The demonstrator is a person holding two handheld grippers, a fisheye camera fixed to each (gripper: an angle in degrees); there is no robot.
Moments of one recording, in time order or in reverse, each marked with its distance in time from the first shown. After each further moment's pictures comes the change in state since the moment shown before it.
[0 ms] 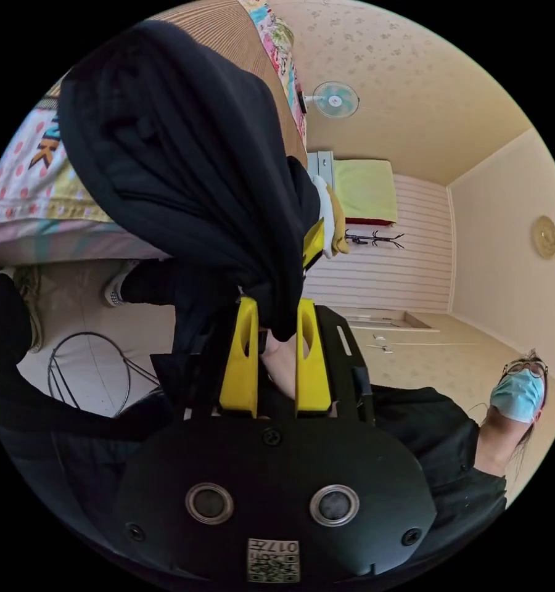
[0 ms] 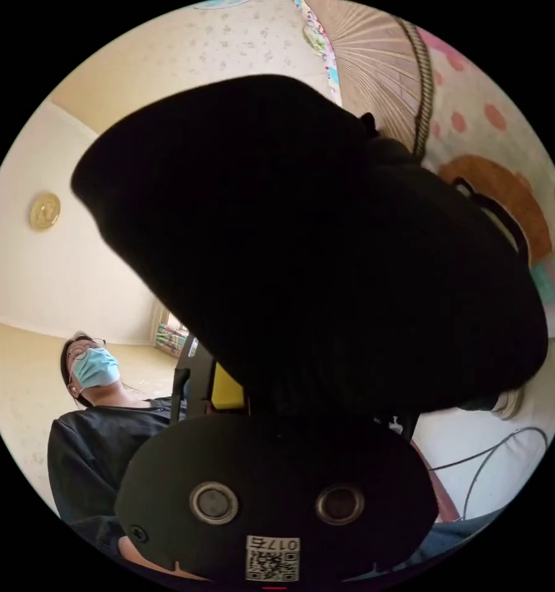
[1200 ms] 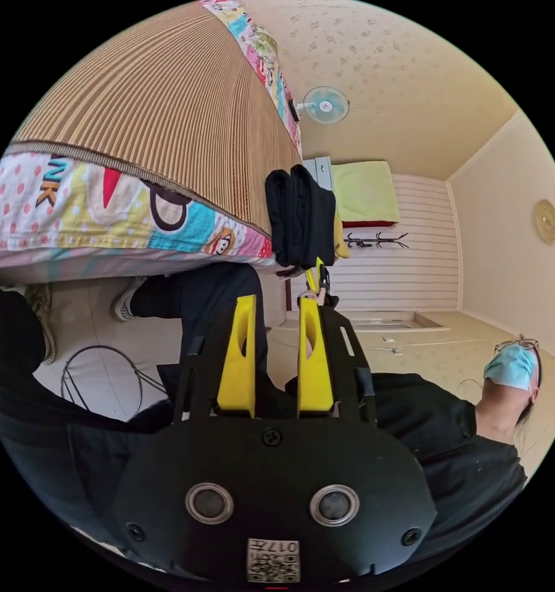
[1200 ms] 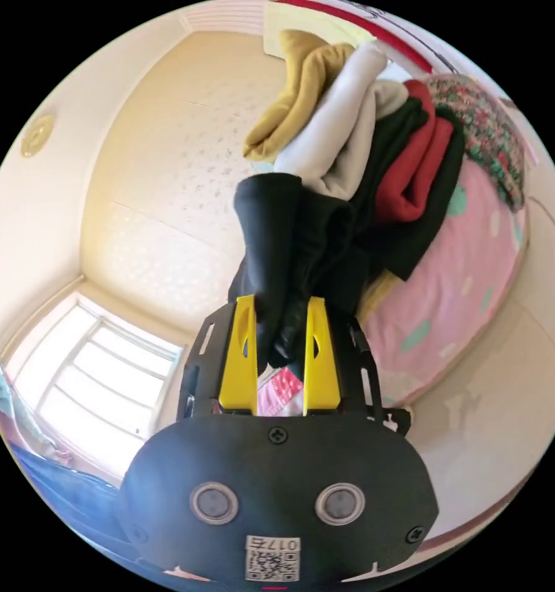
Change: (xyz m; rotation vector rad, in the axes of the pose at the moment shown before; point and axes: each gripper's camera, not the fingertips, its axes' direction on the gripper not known) left arm 0.035 0.026 0.044 0.046 -0.093 0.053; right arm -0.207 0.046 -0.172 0.729 0.884 -0.275
